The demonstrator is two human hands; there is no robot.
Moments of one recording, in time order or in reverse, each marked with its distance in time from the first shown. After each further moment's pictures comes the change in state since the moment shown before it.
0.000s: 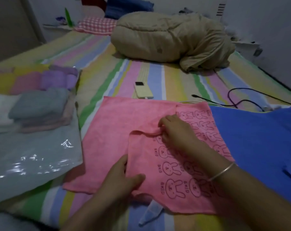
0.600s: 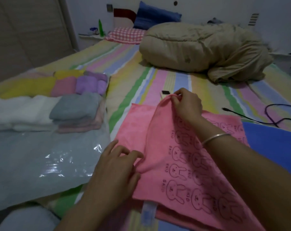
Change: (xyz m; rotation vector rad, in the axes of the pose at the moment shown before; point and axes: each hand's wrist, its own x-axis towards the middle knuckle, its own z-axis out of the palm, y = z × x) left_hand -0.003 0.030 -0.084 1.162 0.285 0.666; right_hand 0.132 -0.036 -0.021 0.398 0.381 0.318
